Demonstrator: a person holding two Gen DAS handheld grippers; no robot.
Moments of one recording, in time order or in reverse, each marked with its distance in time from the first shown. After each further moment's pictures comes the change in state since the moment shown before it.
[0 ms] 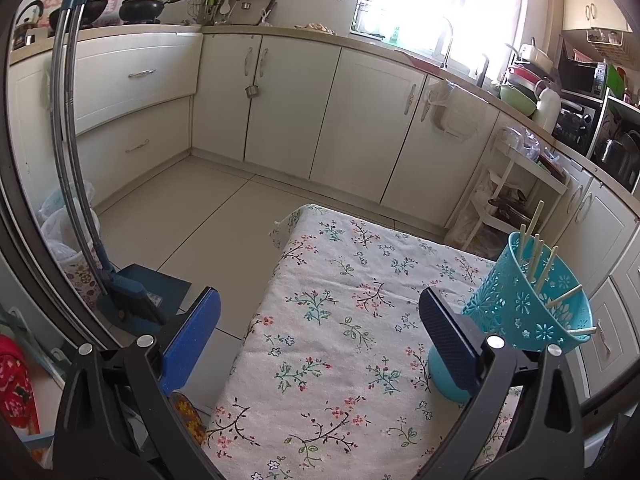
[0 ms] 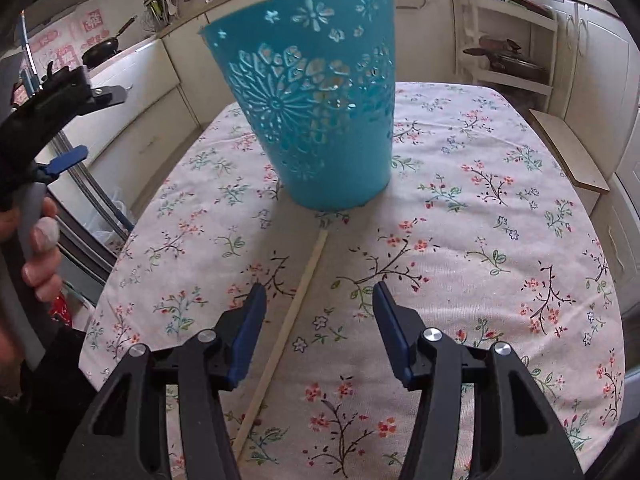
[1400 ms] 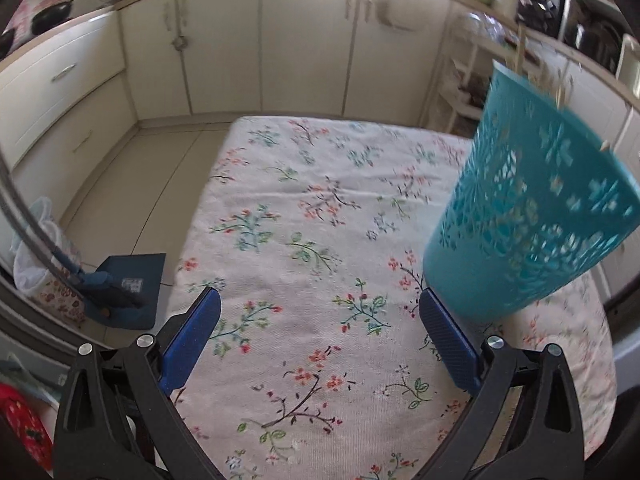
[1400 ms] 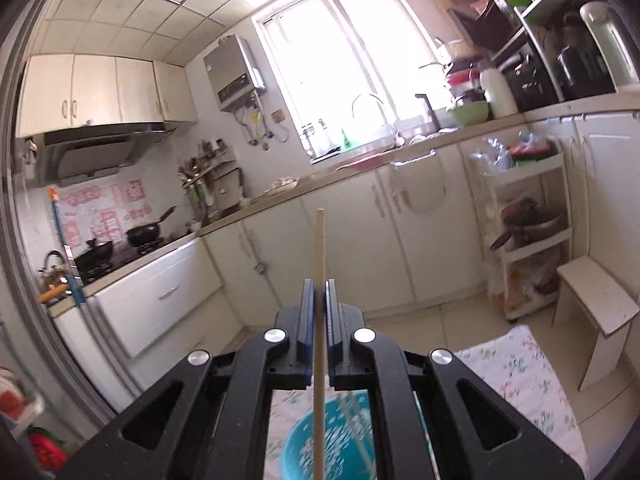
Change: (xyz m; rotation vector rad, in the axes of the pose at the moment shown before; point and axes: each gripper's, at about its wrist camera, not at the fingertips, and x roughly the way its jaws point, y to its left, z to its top) left arm 0.078 -0.054 -0.050 0.287 0.282 -0.058; right arm -0.111 0.000 0.187 0.091 -0.700 0.160
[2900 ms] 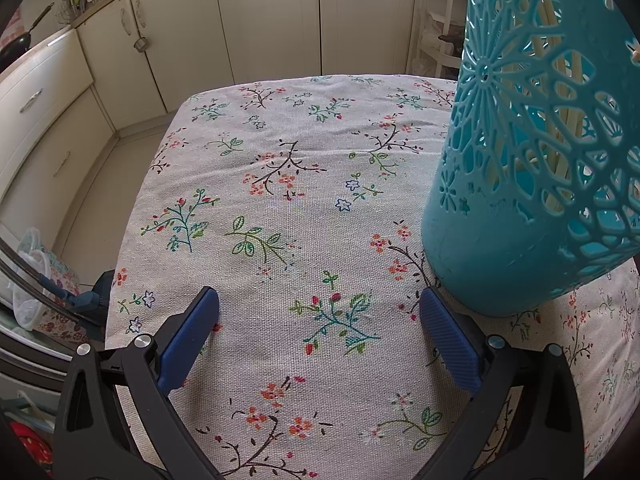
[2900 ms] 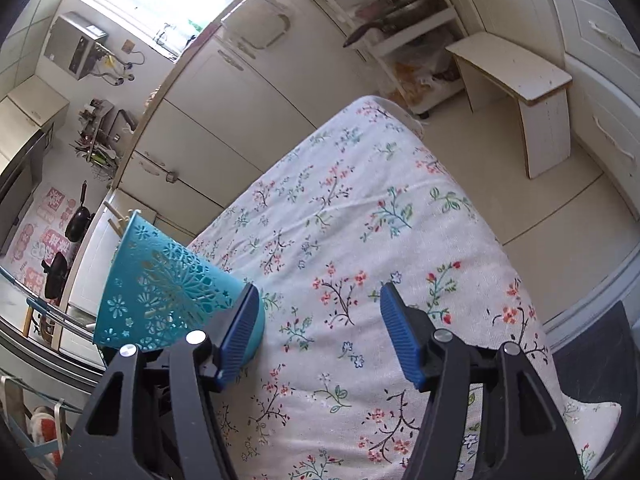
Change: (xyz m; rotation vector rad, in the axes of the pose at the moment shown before) left arm 0.057 -0.029 -0.009 0.122 0.076 0.010; right arm -0.040 -0.213 -0.132 0.479 0.552 -0.154
